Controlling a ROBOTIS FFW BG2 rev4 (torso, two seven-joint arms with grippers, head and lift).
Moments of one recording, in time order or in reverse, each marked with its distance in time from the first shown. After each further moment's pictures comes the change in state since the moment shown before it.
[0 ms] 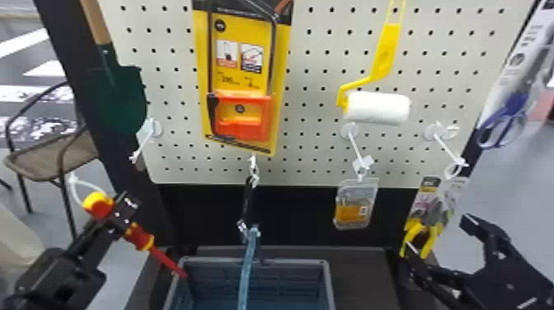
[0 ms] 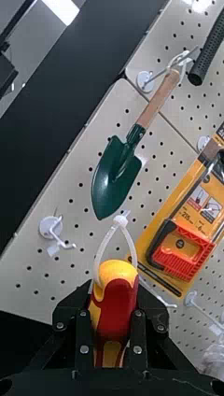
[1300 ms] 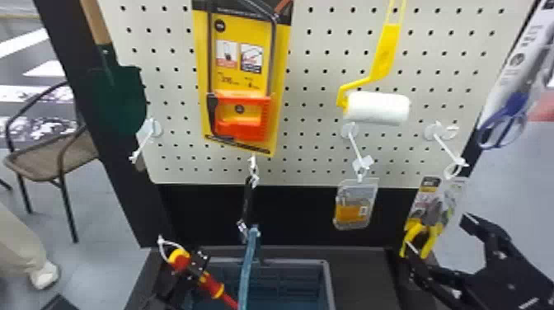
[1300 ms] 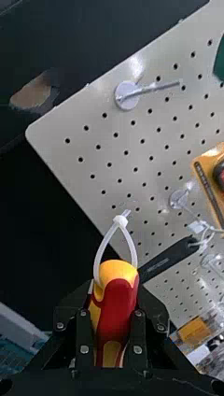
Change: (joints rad) left arm -0.044 0.018 -0.260 0.393 0.122 -0.169 0.043; right arm 0.003 -0.001 0.000 -0.008 0.000 0.000 0.005
